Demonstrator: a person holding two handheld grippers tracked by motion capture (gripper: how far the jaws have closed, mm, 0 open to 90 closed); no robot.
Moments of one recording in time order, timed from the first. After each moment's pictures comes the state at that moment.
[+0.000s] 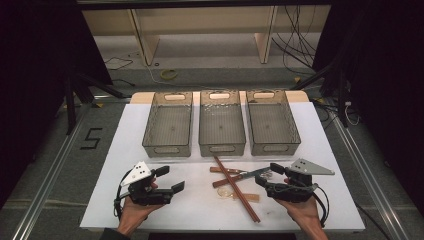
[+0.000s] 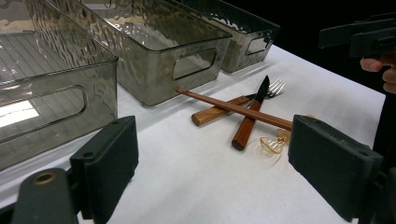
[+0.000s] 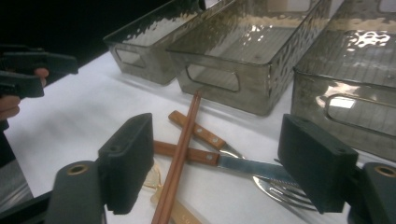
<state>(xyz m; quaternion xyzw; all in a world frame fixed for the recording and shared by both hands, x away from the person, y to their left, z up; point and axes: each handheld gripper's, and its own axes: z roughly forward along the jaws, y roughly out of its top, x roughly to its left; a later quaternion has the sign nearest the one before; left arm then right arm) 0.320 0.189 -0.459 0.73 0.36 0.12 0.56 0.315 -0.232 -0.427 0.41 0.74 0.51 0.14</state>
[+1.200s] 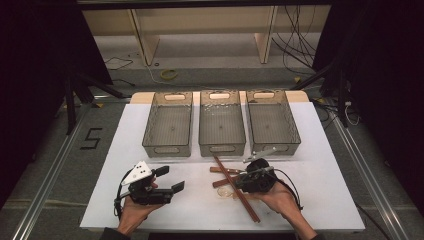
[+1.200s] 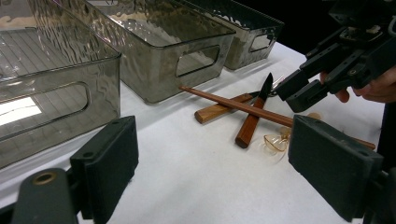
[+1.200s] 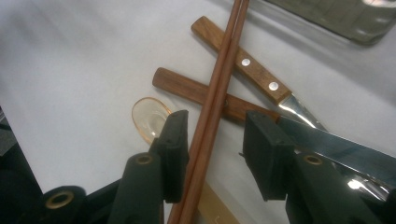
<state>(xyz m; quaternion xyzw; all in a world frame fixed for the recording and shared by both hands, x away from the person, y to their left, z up) 0.321 0.189 -0.460 0.74 0.37 0.12 0.56 0.364 -0.158 -0.450 0.40 0.86 0.32 0.03</state>
